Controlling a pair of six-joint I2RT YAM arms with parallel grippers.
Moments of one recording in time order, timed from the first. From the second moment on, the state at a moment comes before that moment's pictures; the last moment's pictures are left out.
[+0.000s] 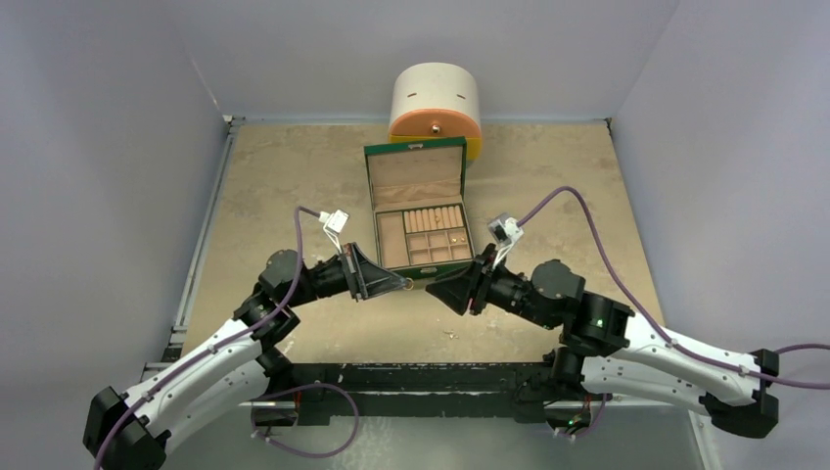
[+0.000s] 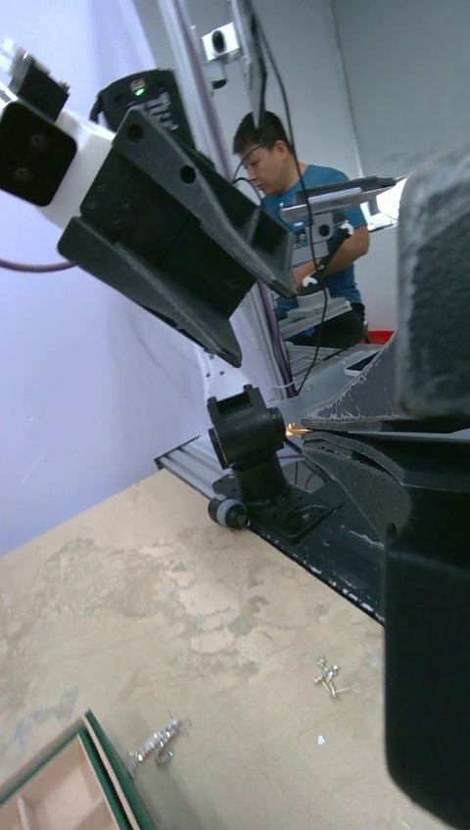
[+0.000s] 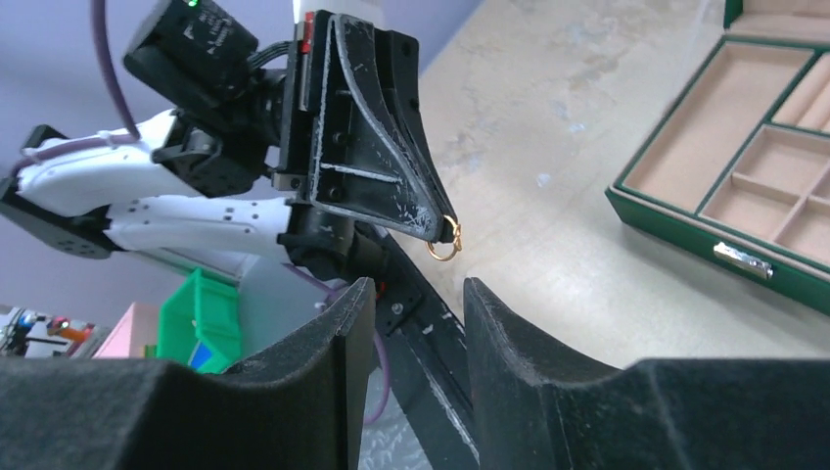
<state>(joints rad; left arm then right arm) -0.68 0.71 0.41 0.31 0.52 -1.11 1.17 0.72 0.75 -0.17 0.15 0.67</state>
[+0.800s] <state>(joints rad) -0.68 0.65 0.60 0.08 0.75 -0.85 1.07 0.80 0.71 0.11 -0.29 0.69</state>
